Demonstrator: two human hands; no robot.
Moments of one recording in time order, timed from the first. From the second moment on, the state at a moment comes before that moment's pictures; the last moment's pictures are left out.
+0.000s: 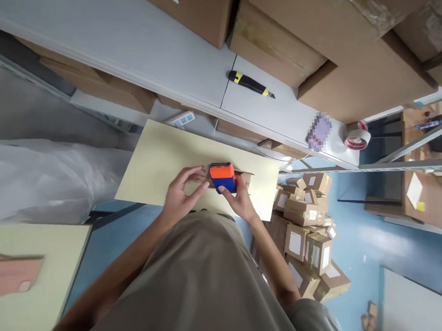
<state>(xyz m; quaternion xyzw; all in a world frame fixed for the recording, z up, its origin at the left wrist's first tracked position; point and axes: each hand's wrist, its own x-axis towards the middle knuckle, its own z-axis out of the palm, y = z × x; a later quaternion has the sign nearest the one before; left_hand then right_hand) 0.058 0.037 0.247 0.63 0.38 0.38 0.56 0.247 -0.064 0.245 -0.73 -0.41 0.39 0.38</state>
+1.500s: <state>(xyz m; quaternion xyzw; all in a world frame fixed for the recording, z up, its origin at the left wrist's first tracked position) 0.012 0.080 0.120 0.31 0.46 0.23 0.80 0.261 -0.030 0.387 -0.76 -0.49 0.41 -0.15</state>
